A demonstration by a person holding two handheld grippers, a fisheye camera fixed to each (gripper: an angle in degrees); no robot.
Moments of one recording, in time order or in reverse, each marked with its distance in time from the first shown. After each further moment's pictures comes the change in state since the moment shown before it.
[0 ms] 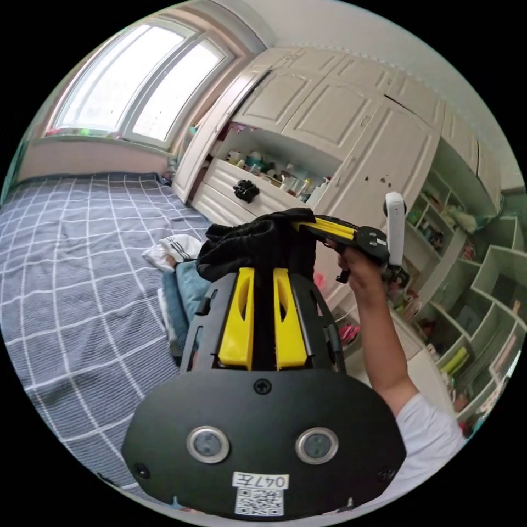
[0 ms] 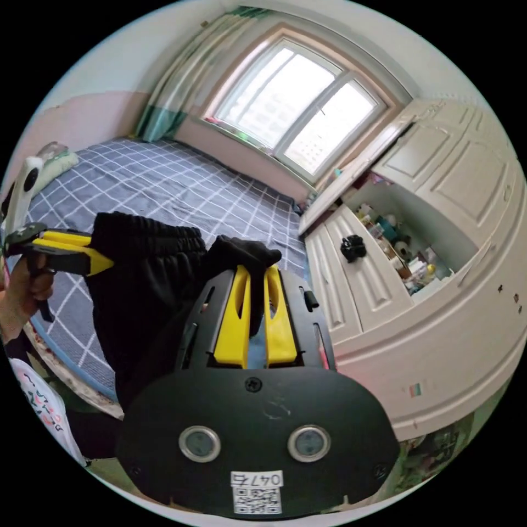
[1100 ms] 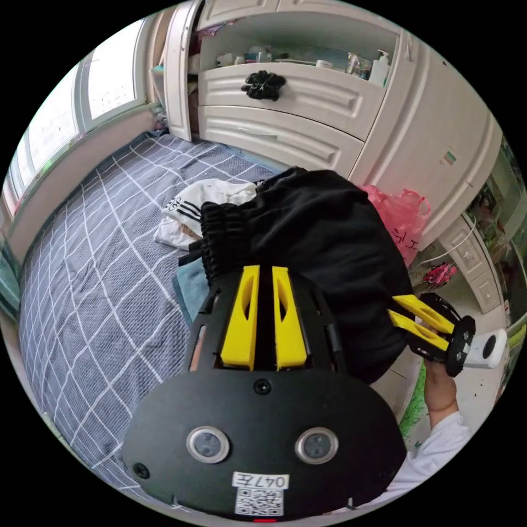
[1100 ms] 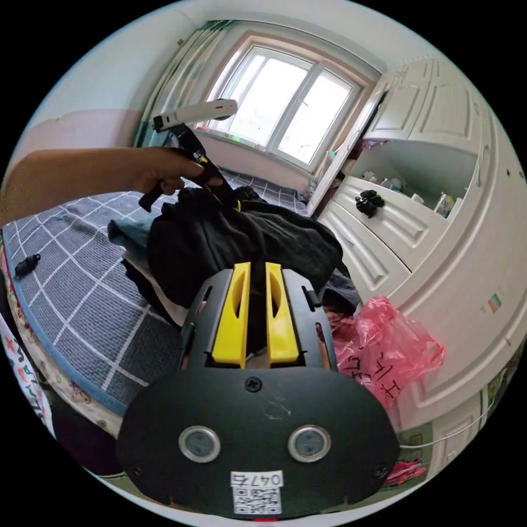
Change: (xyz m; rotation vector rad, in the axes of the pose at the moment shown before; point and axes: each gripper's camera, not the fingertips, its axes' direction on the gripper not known) left arm 0.051 -0.033 0.389 -0.522 -0.351 0.224; right arm -0.005 0.292 0.104 0.050 -0.031 0.149
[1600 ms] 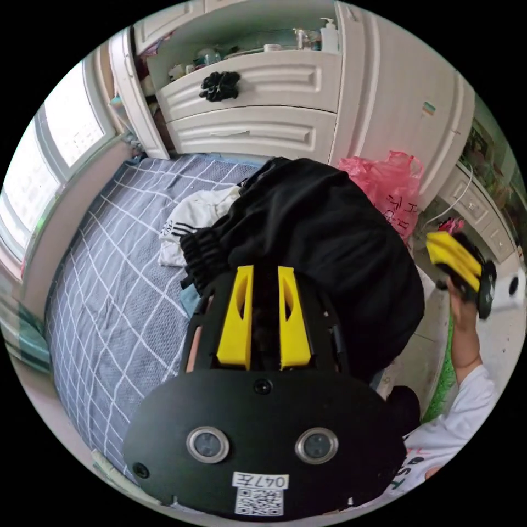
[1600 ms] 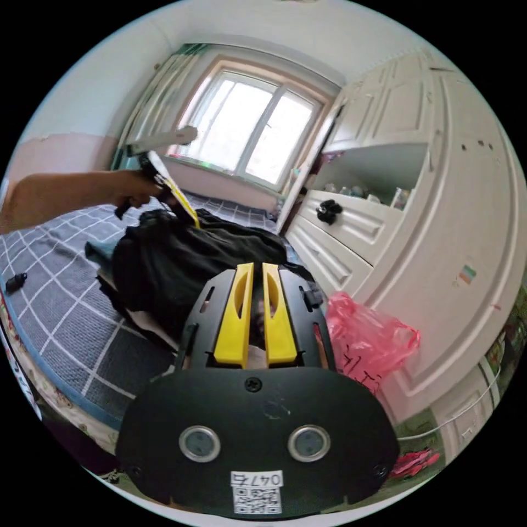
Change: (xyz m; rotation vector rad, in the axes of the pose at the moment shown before) left arm 0.081 -0.024 0.043 -0.056 -0.090 0.228; right arm 0.045 0.064 -0.025 0.150 0.111 0.059
